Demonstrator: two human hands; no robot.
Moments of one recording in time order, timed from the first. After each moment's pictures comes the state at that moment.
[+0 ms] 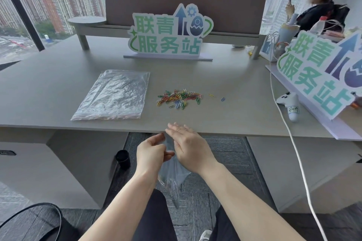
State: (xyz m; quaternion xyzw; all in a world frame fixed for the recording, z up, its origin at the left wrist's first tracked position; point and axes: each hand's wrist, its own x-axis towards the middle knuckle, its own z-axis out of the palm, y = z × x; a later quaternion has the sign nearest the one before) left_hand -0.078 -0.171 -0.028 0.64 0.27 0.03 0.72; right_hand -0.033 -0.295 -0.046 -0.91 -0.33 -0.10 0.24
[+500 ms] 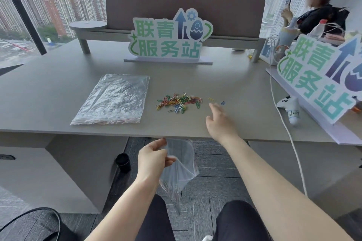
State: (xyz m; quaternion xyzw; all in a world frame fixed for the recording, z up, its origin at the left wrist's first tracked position) left_hand -0.079 -0.176 -0.026 0.65 0.27 0.02 0.71; right_hand 0.050 -0.359 -0.023 -0.95 -0.06 -0.04 0.30
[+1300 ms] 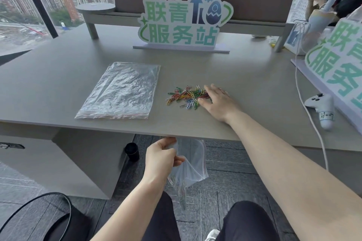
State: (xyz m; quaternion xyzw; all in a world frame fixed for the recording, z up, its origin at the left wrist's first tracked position) left_hand -0.060 -0.170 -0.038 0.67 0.28 0.01 0.69; right_hand 0.135 -0.332 -0.025 -0.97 -0.17 0.02 0.15
